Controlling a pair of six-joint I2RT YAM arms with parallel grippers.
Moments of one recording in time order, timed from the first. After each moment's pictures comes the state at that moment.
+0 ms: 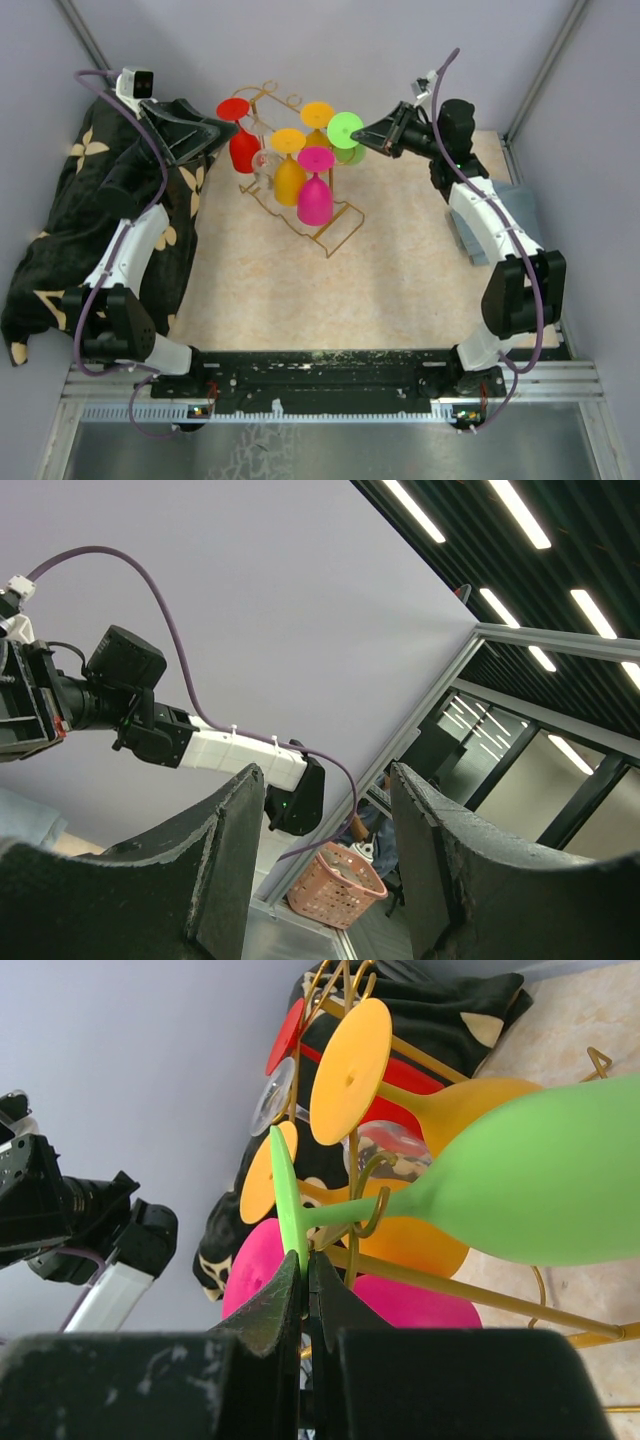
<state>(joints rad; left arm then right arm) -0.04 1.47 1.29 1.54 0.92 -2.09 0.21 1.60 1.43 0.16 -0.81 1.00</state>
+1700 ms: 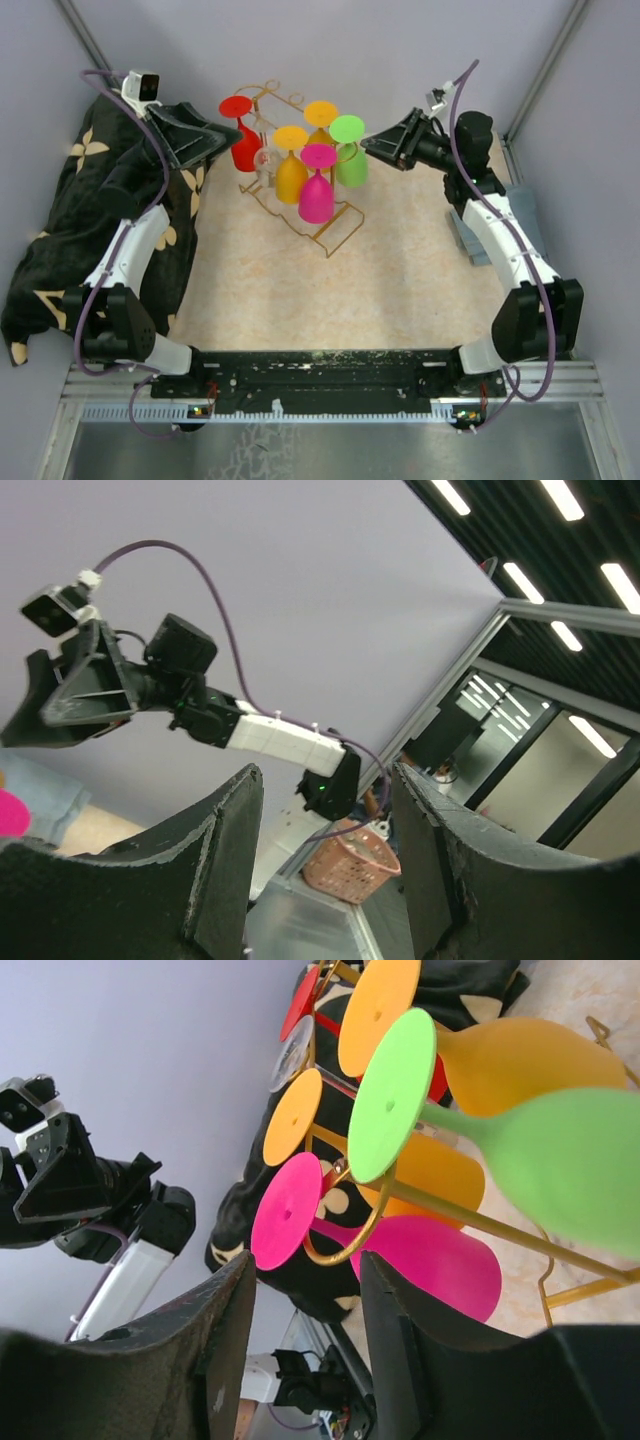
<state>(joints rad) -0.04 1.47 1.28 1.54 0.97 -2.07 0.17 1.47 1.32 0.13 -0.83 1.03</state>
